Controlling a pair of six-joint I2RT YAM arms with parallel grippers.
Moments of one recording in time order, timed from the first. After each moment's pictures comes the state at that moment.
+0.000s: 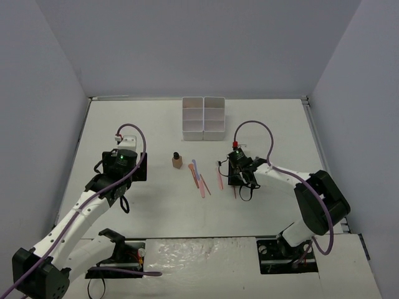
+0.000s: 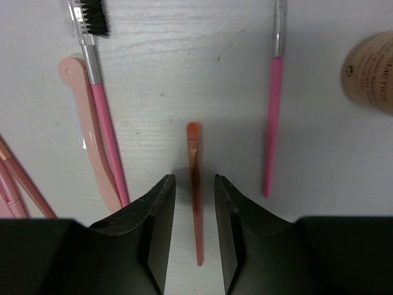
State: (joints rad) left arm -0.42 0.92 0.75 -0.58 -0.48 -0.21; right arm 0.58 1.53 0.75 -0.31 0.18 0.56
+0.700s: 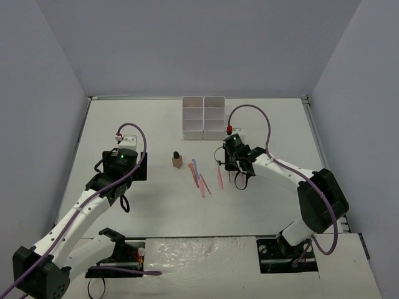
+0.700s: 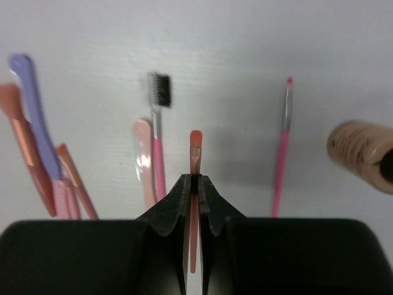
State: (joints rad) left arm -0.42 0.93 0.75 -0.59 -0.48 -0.21; right arm 0.59 1.54 0.94 -0.31 0.22 0.46
